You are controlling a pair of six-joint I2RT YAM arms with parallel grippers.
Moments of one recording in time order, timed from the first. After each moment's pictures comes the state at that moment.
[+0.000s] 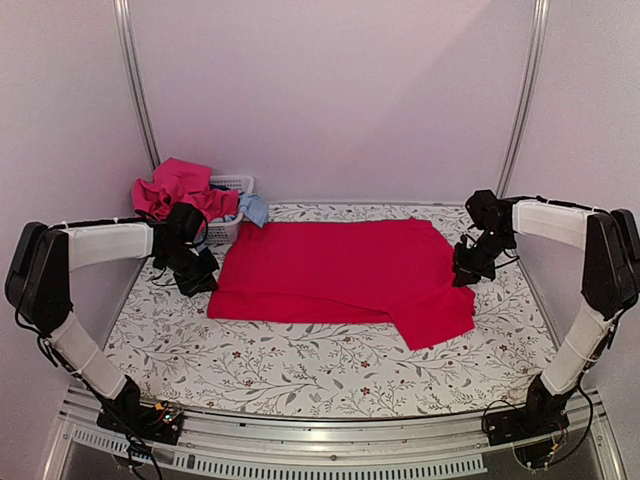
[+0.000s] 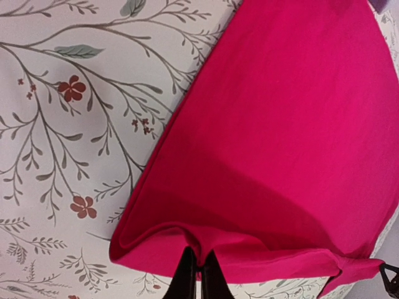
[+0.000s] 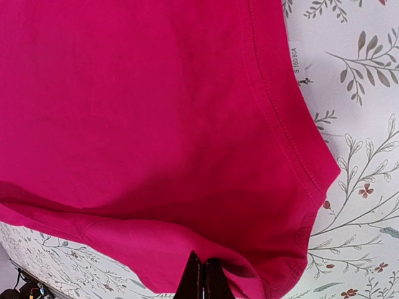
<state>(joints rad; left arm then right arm) -0.30 1.60 1.00 -0.57 0.09 -0.91 0.23 1.71 1.22 -0.85 -0.20 0.49</state>
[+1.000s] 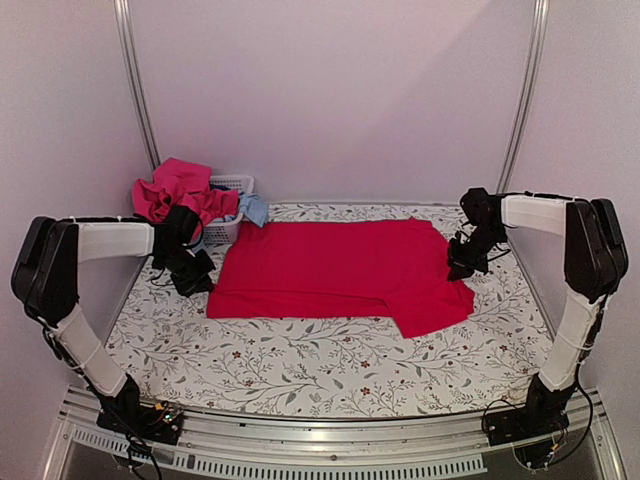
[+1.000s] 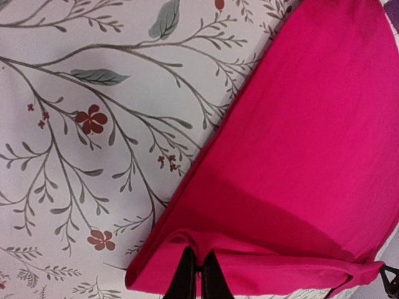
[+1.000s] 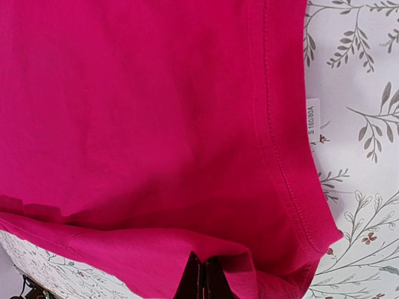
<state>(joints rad) -0.23 1.66 1.00 -0.53 0.10 -0.90 0.20 1.87 1.35 -0.84 -0.22 0.46</state>
